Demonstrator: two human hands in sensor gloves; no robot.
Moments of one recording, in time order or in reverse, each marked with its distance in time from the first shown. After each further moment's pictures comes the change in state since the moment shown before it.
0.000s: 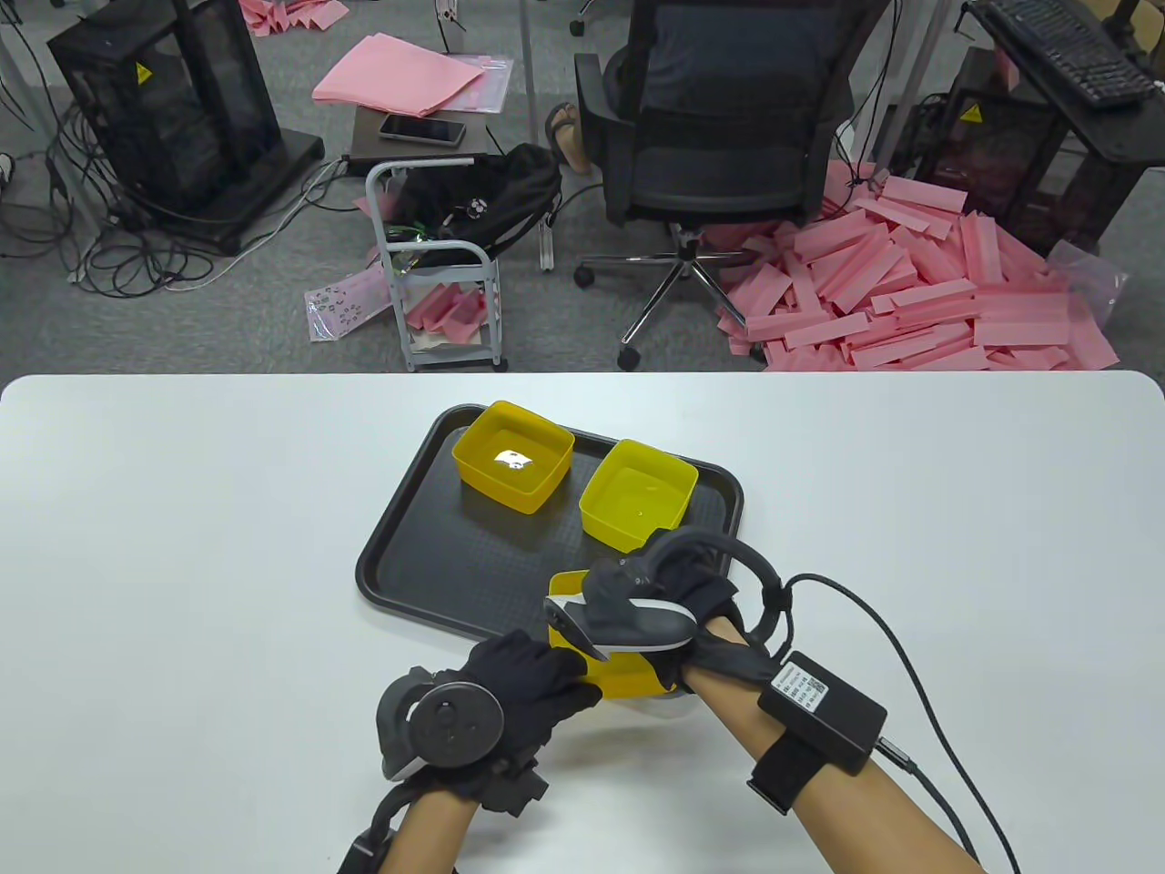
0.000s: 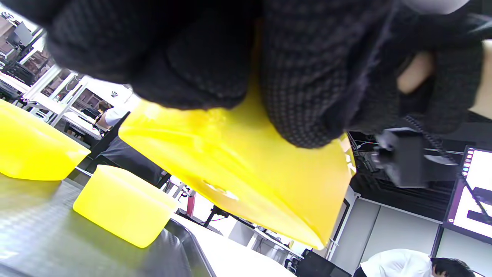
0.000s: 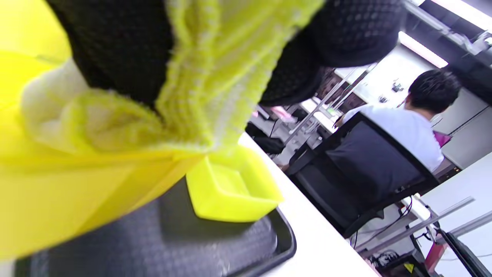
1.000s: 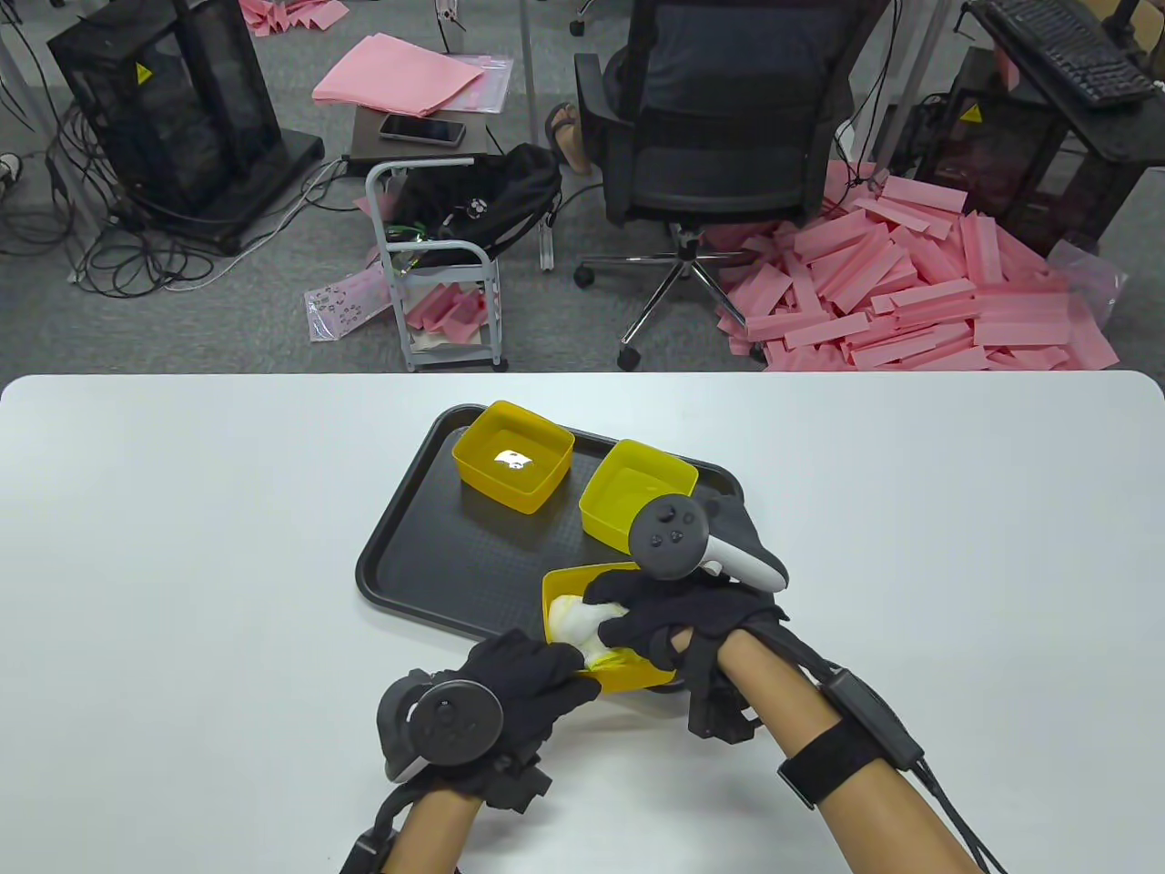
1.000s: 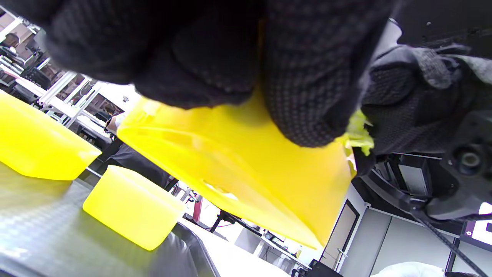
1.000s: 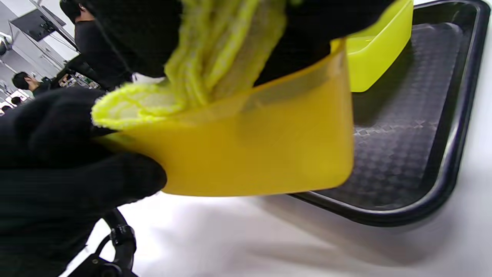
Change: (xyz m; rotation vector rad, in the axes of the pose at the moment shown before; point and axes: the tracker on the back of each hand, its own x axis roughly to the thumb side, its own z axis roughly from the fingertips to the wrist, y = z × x) left_hand -0.006 -0.003 0.000 0.023 0.041 0.028; right_hand -0.047 0.044 0.001 0.170 -0.077 -1.202
